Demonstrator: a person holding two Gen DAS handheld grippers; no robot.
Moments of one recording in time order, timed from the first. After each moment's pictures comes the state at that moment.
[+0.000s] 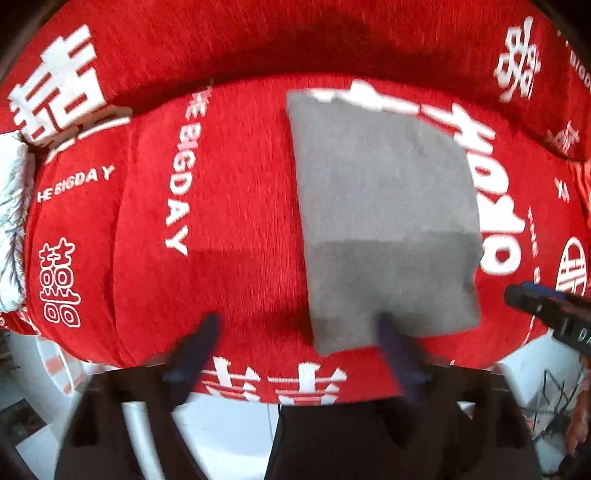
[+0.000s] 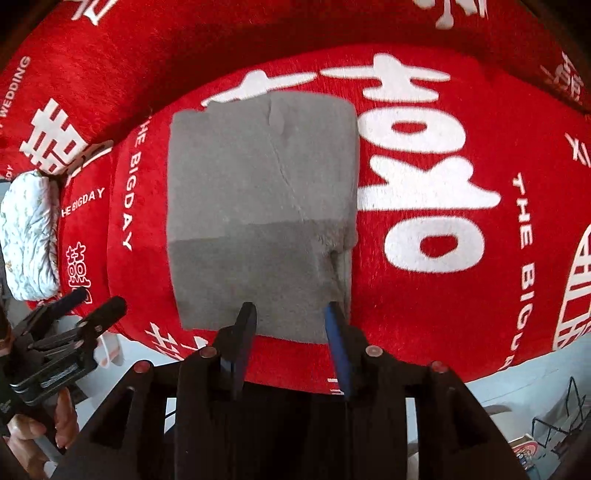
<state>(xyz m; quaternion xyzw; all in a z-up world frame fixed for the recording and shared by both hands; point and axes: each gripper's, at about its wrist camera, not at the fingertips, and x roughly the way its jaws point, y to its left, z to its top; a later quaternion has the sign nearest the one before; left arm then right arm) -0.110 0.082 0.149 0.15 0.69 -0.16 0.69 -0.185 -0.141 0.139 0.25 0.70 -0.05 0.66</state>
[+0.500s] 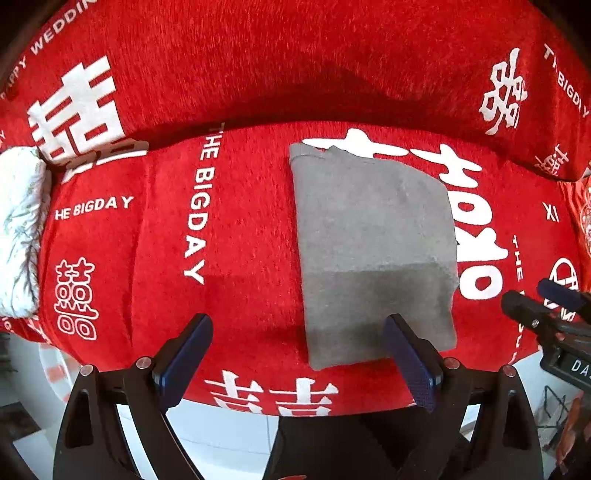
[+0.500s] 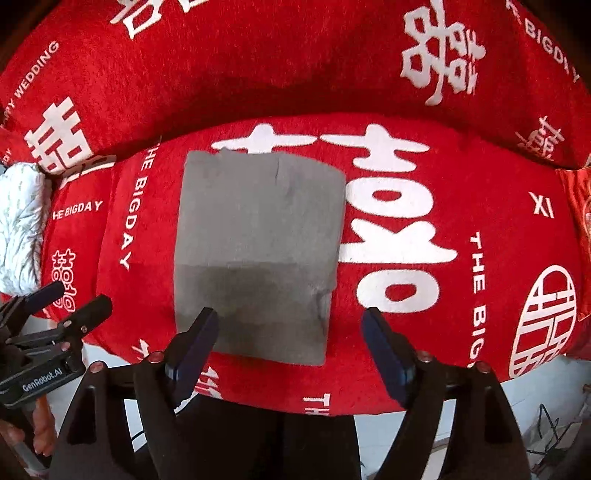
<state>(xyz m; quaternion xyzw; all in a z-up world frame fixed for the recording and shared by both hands) -0.103 0.072 0.195 0.14 0.66 -0.15 0.72 -0.169 -0.130 0.199 0.17 0.67 -0.09 0.72</state>
